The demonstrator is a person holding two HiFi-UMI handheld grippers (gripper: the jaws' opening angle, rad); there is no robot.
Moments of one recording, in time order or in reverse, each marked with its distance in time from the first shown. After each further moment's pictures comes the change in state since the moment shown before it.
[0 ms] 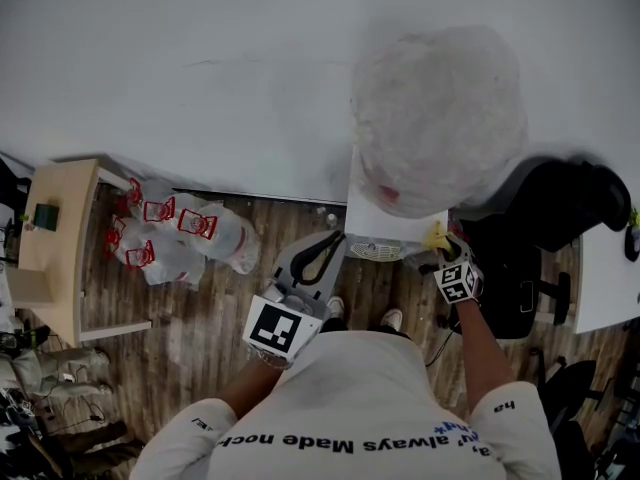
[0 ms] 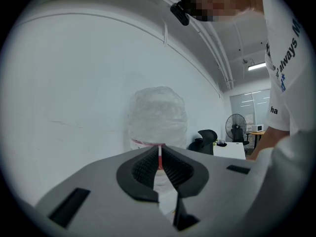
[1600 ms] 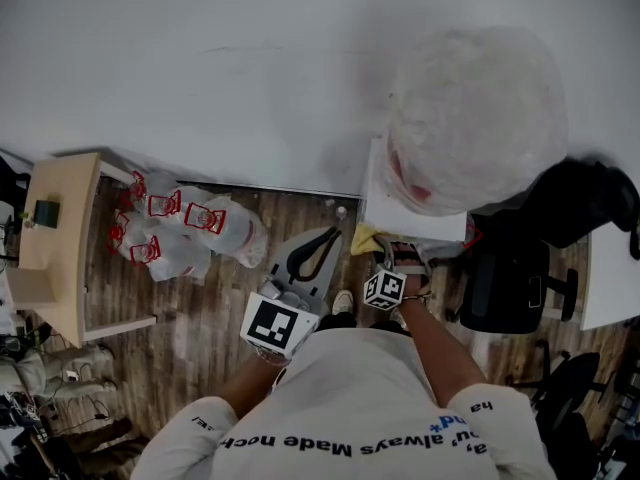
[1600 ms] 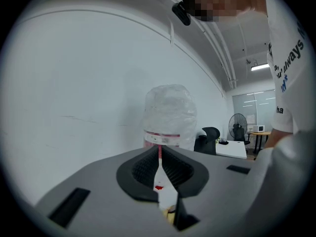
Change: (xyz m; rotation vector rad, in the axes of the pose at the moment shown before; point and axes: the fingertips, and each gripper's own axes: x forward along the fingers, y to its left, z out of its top) left arm -0.027 0.053 -0.018 -0.023 0.022 0.022; right arm 0.054 0.198 0.153 -0.552 -0.086 0.024
